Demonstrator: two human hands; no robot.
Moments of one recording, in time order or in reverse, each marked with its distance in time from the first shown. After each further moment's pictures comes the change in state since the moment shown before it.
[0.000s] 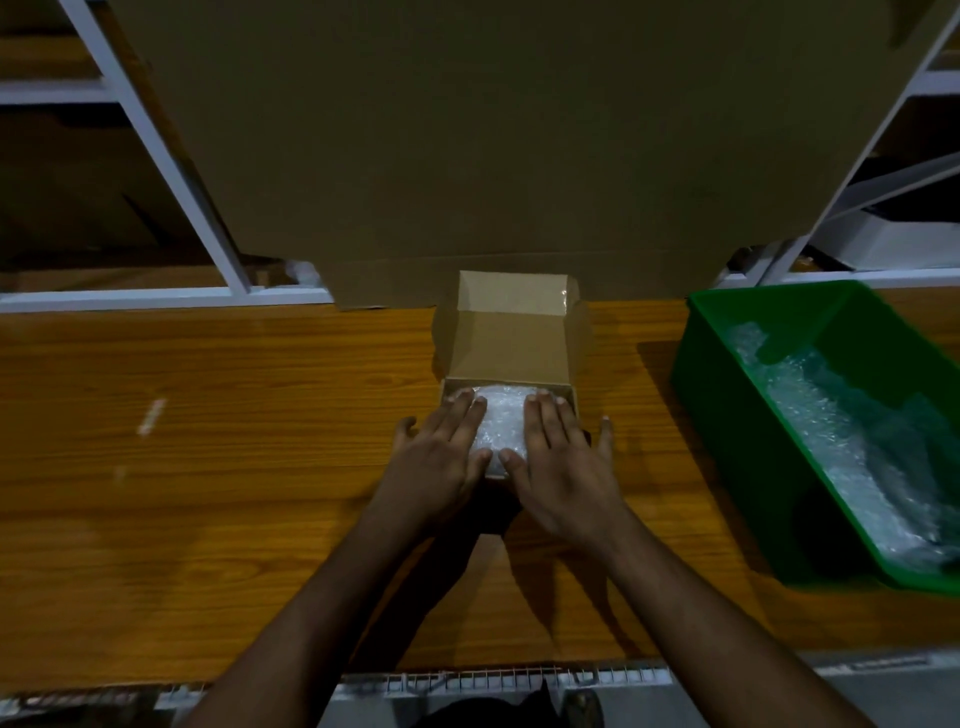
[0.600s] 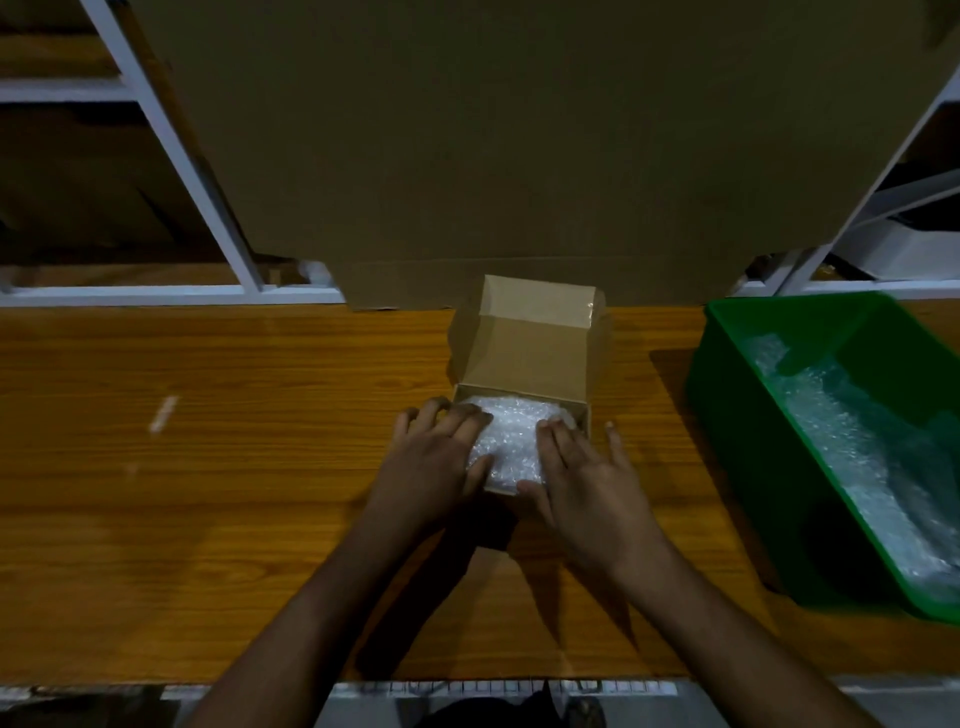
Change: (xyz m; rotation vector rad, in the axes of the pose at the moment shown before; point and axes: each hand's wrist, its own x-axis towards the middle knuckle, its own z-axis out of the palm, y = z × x) left_hand -0.002 -0.004 -0.017 0.094 0.134 0.017; right_hand -0.017 0.006 -0.019 -0.094 -0.056 -0.107
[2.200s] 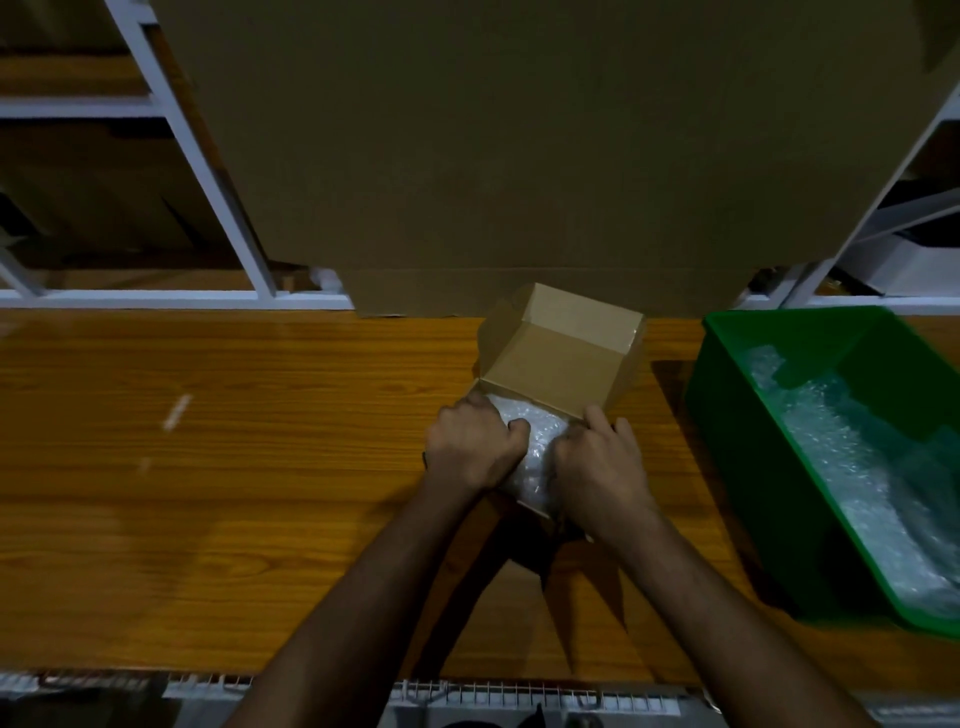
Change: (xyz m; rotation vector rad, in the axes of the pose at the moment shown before) left_hand 0.050 0.047 -0.006 -0.229 -0.082 -0.465; right_hand 0.015 0.005 -0.031 -0.184 0.059 -0.004
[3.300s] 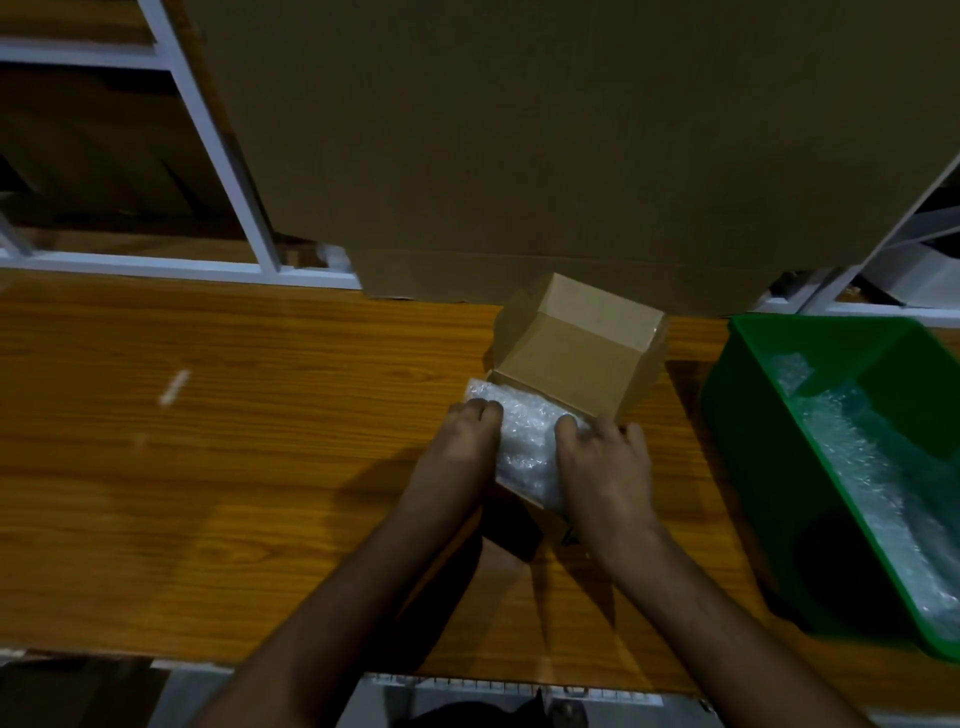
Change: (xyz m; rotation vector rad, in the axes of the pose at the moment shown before) left_hand -0.022 -0.048 0.012 -0.139 0.146 0.432; right_hand 0.000 -0.020 -0.006 -0.110 -0.070 0.091
